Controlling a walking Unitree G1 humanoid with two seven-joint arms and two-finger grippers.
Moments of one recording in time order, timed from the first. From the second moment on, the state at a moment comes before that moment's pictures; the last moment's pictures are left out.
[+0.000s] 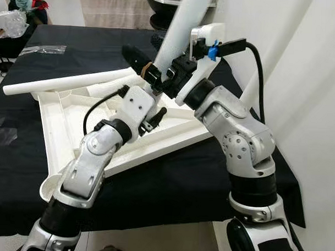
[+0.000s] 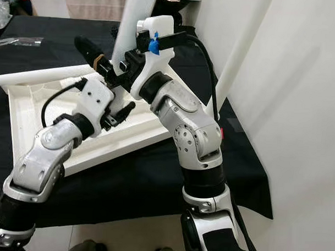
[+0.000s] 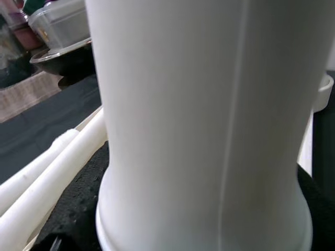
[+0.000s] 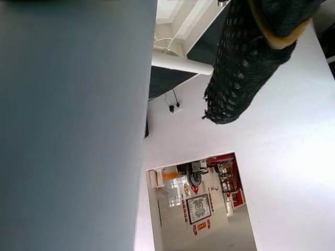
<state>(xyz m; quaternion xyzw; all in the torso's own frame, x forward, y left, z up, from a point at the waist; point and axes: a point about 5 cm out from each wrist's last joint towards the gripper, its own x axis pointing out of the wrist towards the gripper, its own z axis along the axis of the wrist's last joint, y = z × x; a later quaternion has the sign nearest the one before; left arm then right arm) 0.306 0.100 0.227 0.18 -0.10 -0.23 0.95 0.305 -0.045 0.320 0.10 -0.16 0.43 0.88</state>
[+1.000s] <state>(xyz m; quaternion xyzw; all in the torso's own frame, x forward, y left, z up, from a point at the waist) 0.302 0.096 0.222 0.20 -0.11 -0.23 0.95 0.308 -0.044 0.318 0.11 -0.16 0.41 0.89</state>
